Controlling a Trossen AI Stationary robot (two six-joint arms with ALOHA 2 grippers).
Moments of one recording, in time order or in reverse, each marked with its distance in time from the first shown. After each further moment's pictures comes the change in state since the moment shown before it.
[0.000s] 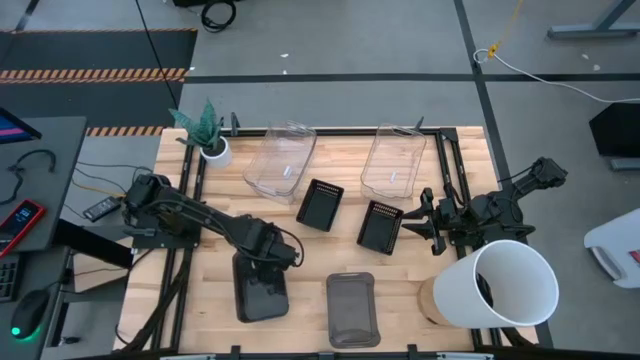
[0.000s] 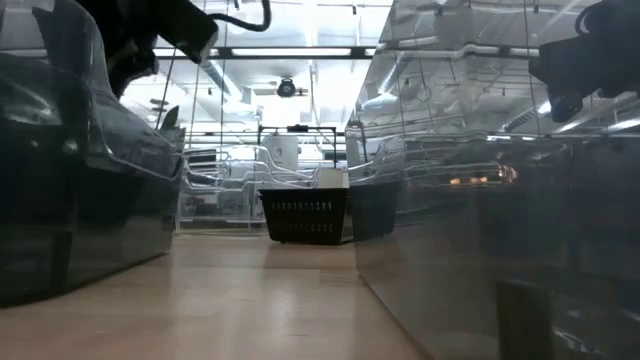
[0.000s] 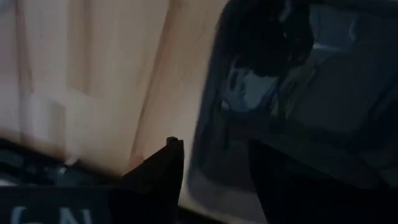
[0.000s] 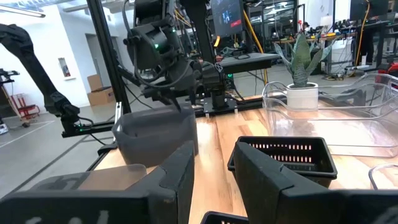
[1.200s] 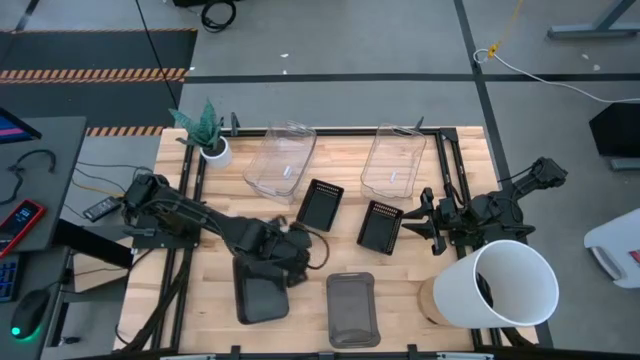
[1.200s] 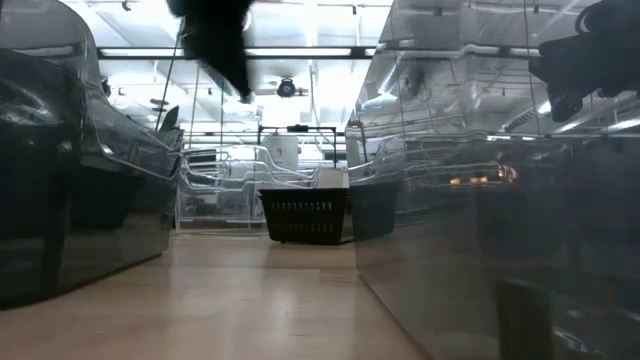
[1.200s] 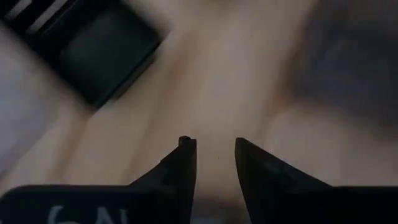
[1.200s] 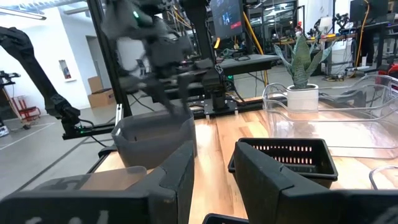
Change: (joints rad) left arm -0.011 -0.007 0.038 0.534 -0.299 0.031; right arm 0.000 0.000 0.000 0.008 0.000 0.000
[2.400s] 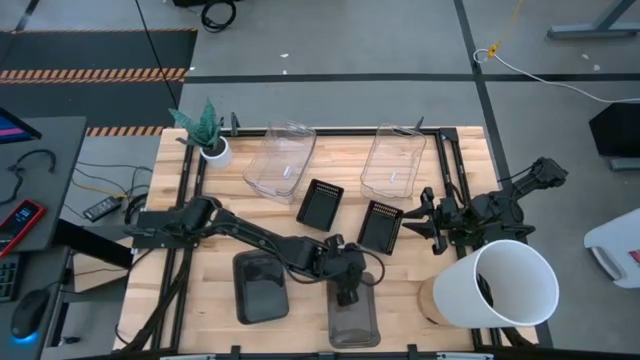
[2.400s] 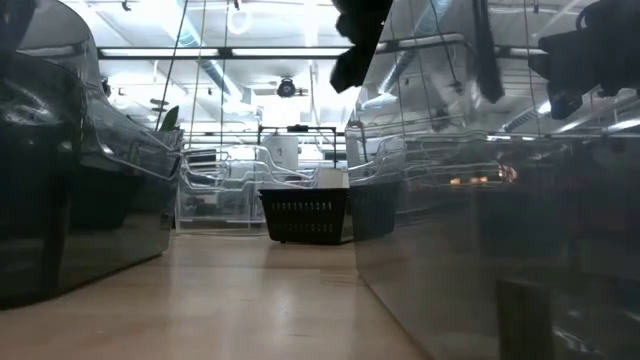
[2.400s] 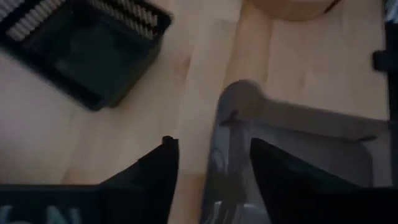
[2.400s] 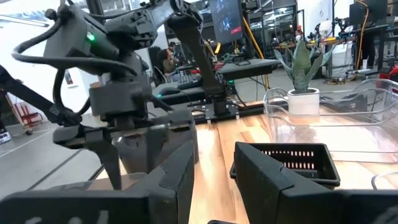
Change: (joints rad) left arm 0.025 0.458 0.429 0.266 0.059 0.207; right arm 0.000 0.005 0.000 0.029 0.000 0.000
